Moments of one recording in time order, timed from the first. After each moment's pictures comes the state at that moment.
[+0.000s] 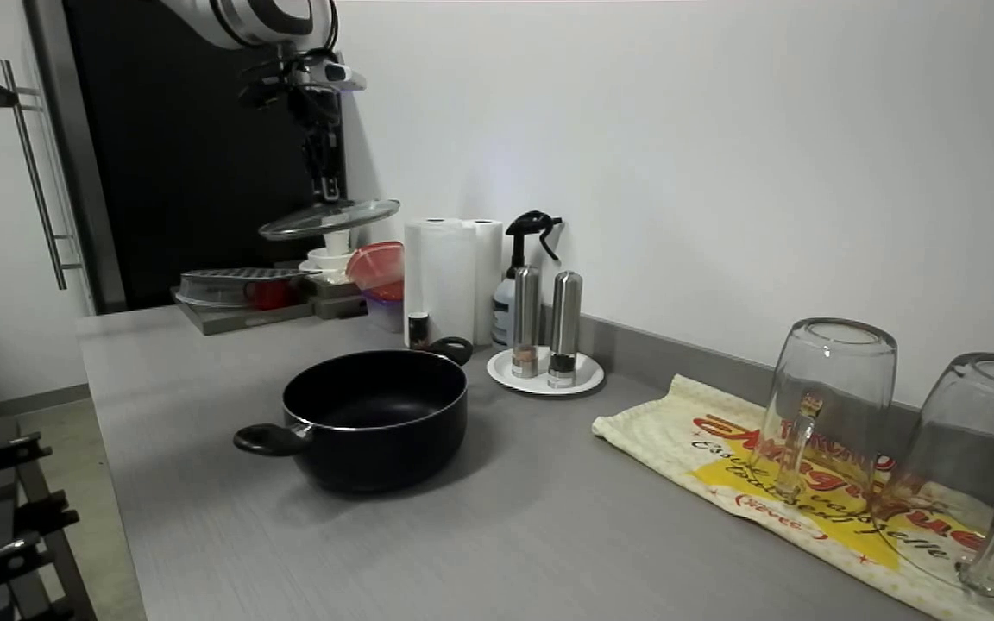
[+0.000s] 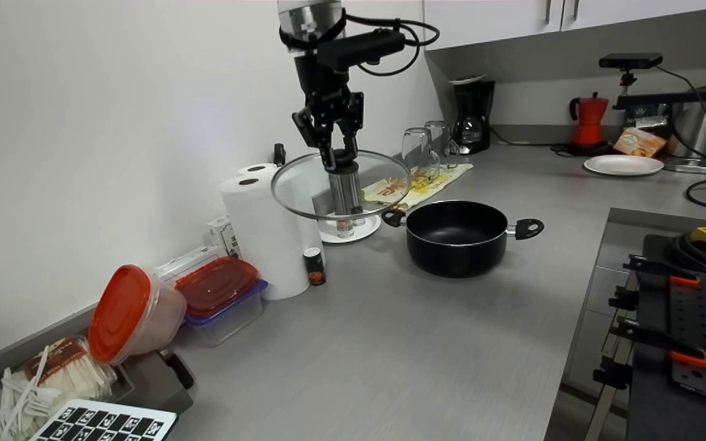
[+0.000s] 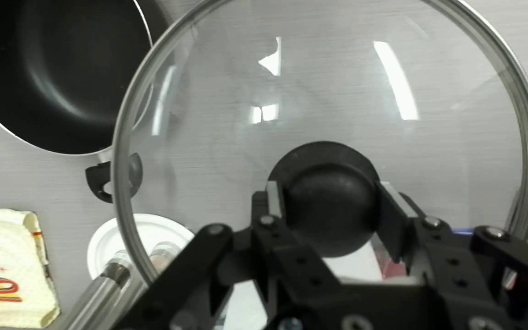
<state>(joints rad) 0.26 0.39 0.12 -1.55 -0.18 1.92 0.52</state>
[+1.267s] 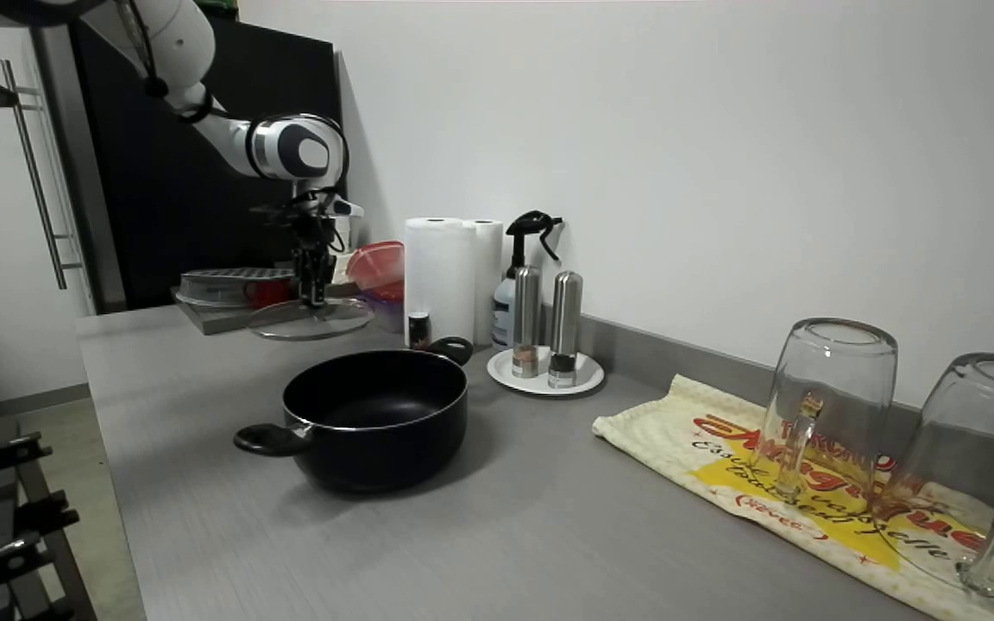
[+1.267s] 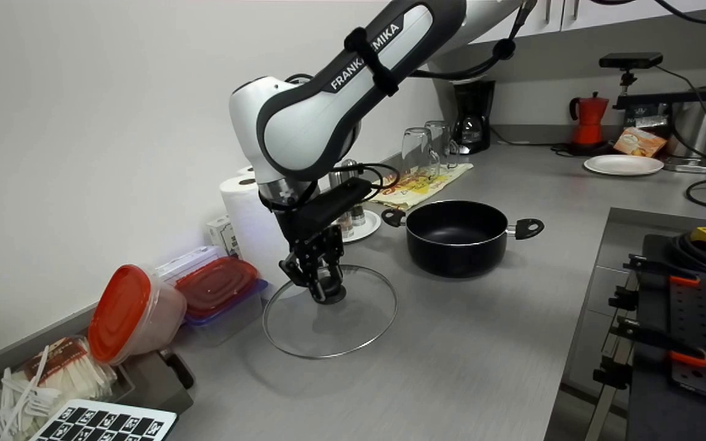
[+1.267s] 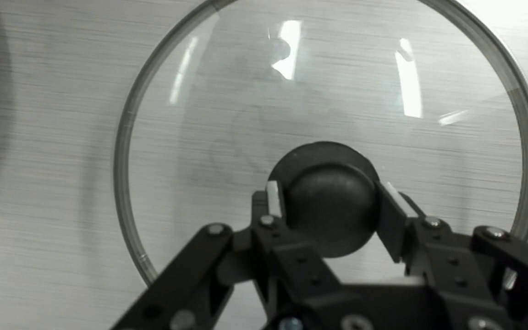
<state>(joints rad) 0.35 0.83 0.12 -1.34 -0.10 2.01 0.41</state>
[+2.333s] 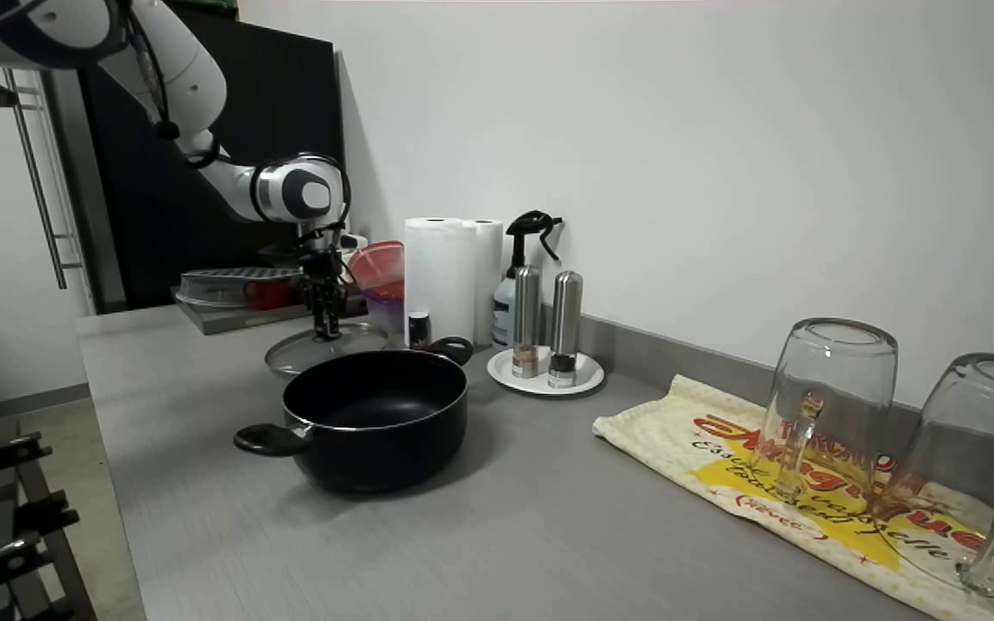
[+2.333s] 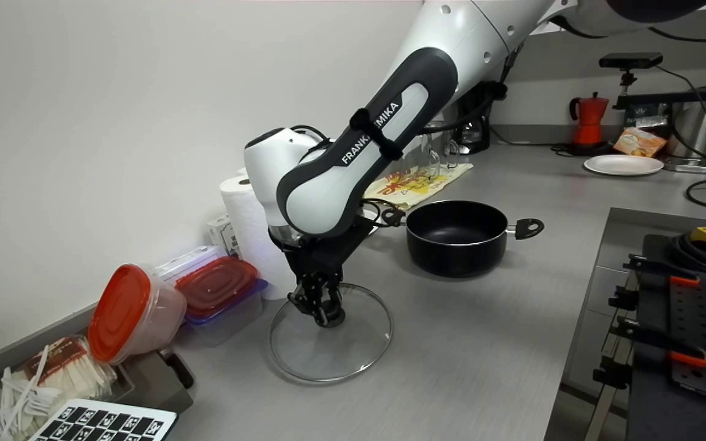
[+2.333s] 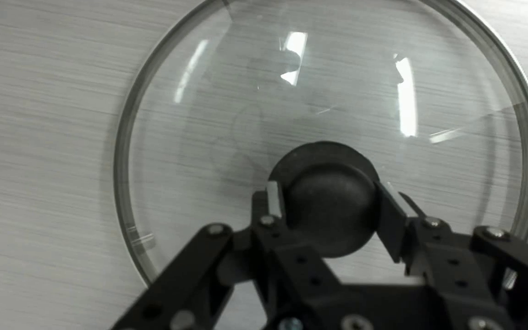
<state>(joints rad) 0.39 0.95 0.06 -1.34 -0.15 2.19 0.37</state>
